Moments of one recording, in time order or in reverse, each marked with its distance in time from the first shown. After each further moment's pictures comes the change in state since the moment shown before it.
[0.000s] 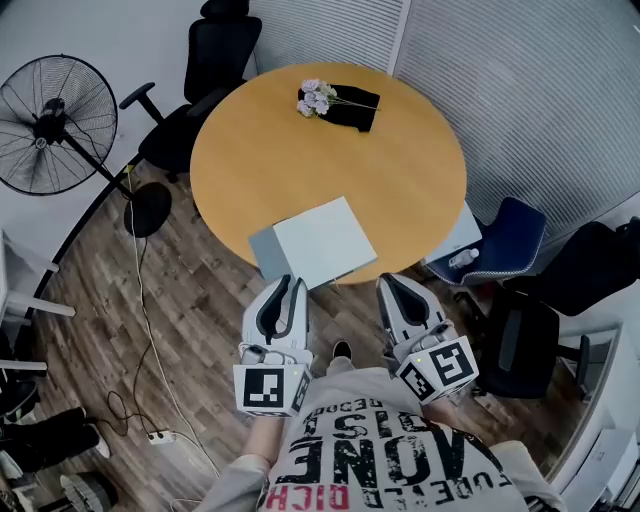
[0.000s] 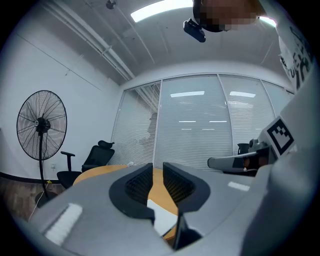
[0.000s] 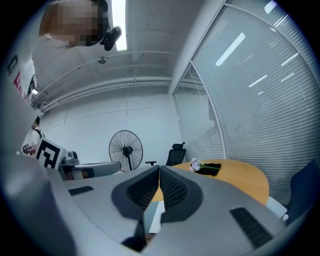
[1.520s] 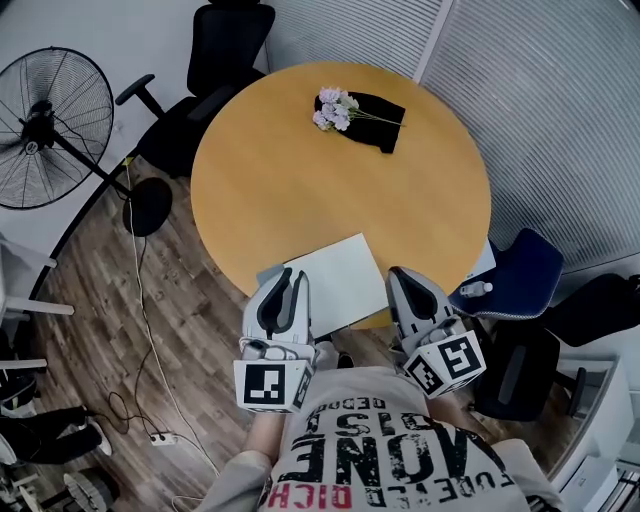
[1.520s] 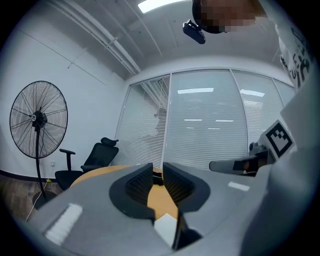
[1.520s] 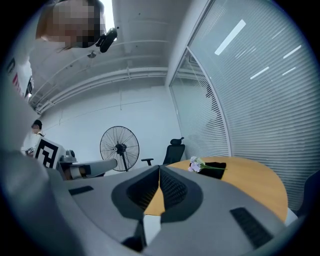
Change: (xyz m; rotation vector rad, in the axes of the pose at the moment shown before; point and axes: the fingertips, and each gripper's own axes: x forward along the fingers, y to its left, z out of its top) left arm 0.125 0.088 0.001 -0.034 0.026 0.044; right arm 0.142 -0.070 0.005 0.030 0.065 0.008
